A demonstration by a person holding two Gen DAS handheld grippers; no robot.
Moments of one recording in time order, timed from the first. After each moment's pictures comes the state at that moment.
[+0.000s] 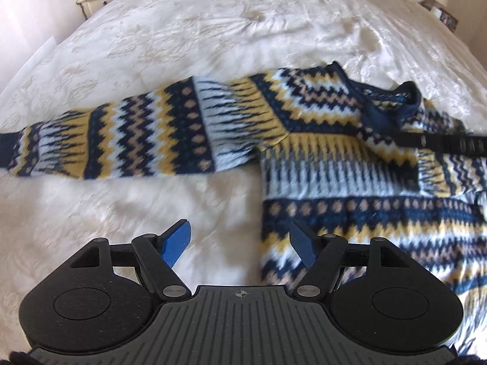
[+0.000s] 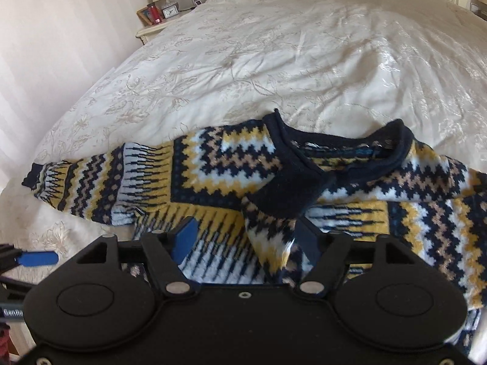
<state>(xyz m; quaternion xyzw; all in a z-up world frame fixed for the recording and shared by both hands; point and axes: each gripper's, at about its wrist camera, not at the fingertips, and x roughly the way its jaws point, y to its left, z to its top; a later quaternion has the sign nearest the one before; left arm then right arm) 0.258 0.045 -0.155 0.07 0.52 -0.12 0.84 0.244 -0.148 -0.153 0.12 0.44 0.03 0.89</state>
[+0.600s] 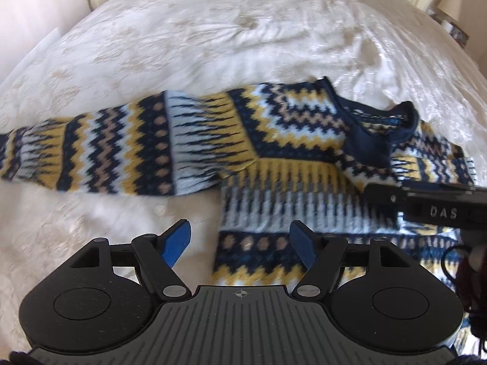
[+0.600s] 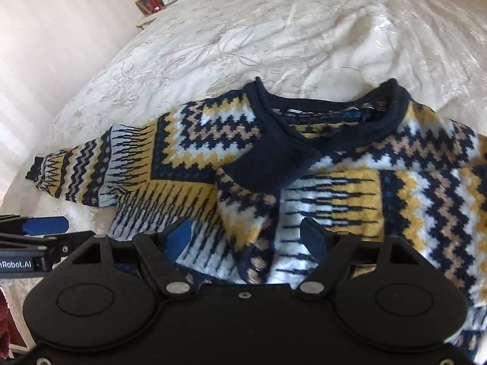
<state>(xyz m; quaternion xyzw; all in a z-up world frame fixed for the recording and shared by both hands) 0.272 0.012 -0.150 0.04 0.53 -0.09 0.84 0.255 -0.174 -0.184 0.15 0.47 0.07 0.87</state>
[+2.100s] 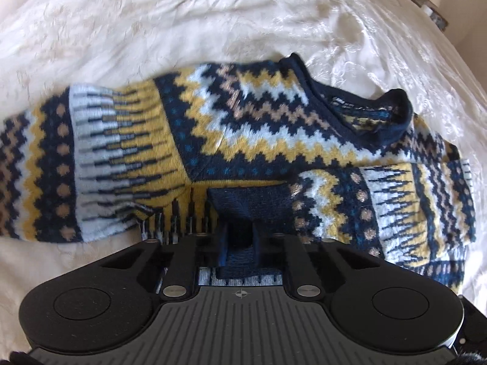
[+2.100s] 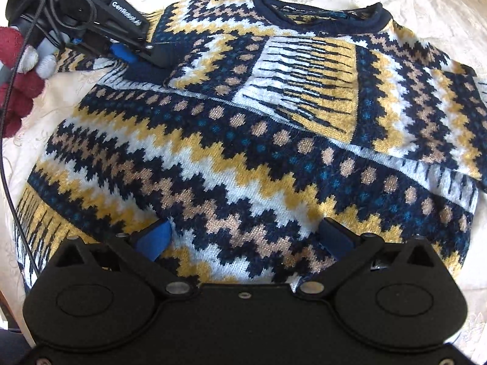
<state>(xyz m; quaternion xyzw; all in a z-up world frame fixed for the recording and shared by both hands) 0.331 -0.044 -0.198 0.03 0.55 -0.17 0.81 0.148 -0.172 -0.227 0.05 0.54 0.07 0.84</state>
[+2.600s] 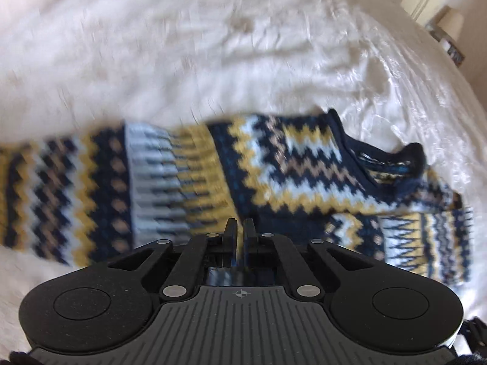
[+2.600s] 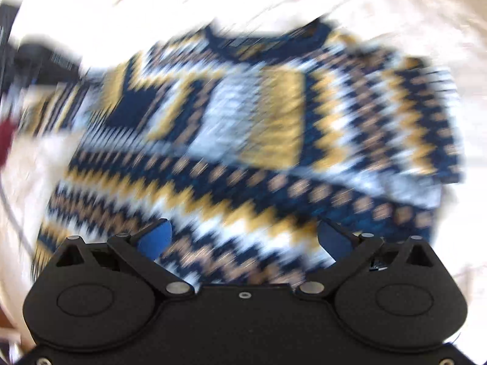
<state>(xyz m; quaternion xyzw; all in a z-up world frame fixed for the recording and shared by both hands) 0.360 -0.006 -0.180 -0.04 0.55 -0.14 0.82 0.153 -0.216 -0.197 0.14 0.50 -0.01 0.86</state>
